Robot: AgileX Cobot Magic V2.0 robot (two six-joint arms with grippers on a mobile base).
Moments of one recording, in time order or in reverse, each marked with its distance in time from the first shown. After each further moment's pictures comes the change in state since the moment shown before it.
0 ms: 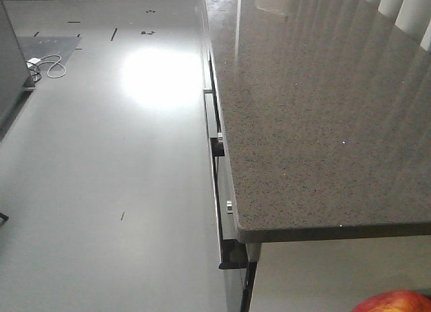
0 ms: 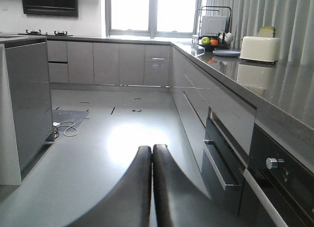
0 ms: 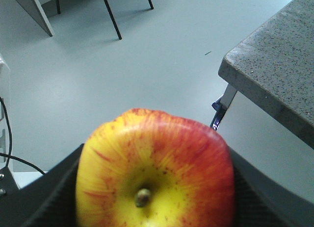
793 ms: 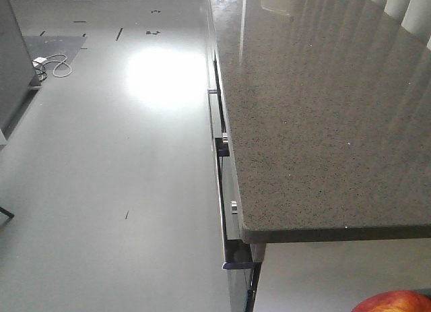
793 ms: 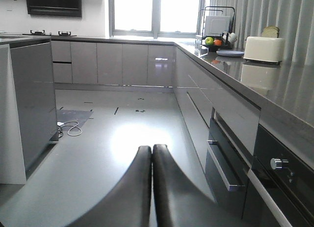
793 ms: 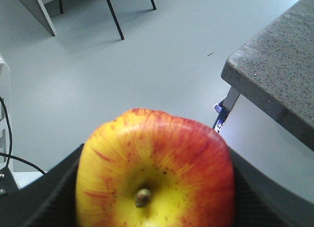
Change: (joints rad) left arm 0.000 0.000 0.000 0.000 0.000 0.000; right arm 0.000 0.000 0.000 0.000 0.000 0.000
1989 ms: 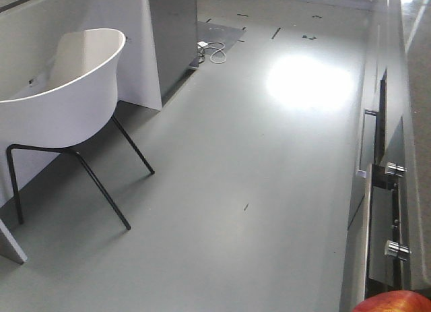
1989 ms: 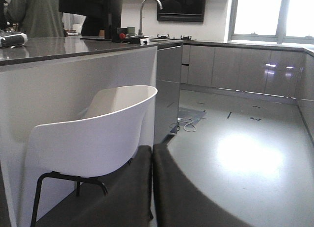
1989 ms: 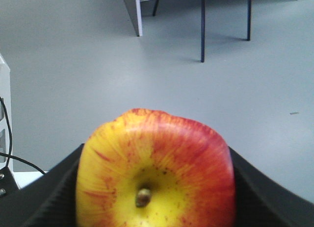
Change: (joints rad) left arm -0.013 0.000 0.000 0.000 0.000 0.000; right arm 0.000 0.000 0.000 0.000 0.000 0.000
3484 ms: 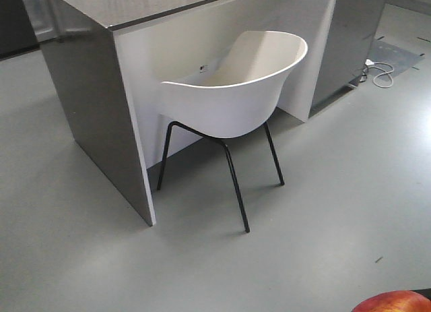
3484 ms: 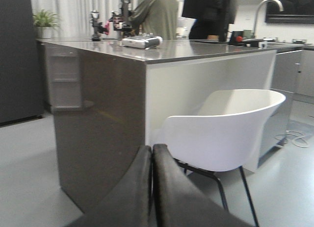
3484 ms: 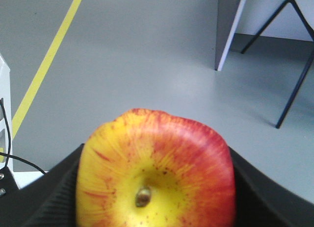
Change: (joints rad) left arm -0.077 0.000 0.000 0.000 0.000 0.000; right arm 0.000 0.000 0.000 0.000 0.001 0.000
